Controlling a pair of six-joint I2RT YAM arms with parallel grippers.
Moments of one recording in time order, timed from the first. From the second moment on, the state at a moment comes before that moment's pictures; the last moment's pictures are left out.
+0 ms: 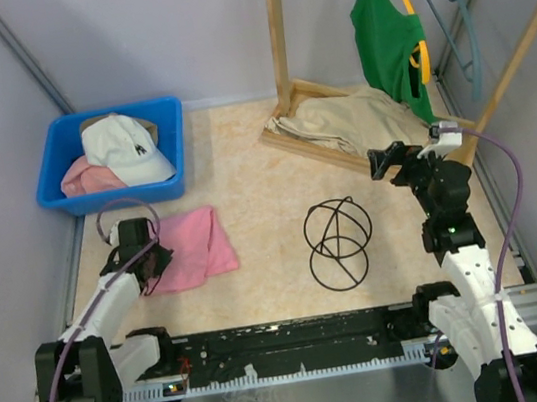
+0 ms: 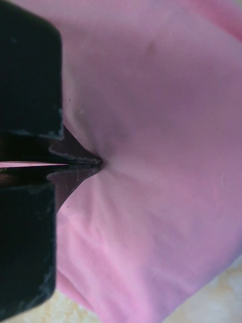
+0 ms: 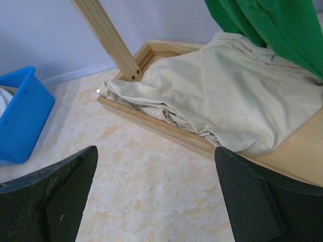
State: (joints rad) left arm -0.07 1.05 0.44 -0.29 -0.19 -0.80; right arm 0.01 0.71 0.52 0.13 -0.12 0.37
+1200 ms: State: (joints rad) left arm 0.31 0.82 0.56 -0.34 0.25 -0.60; right arm 0.01 1.06 0.63 0.02 -0.20 0.34
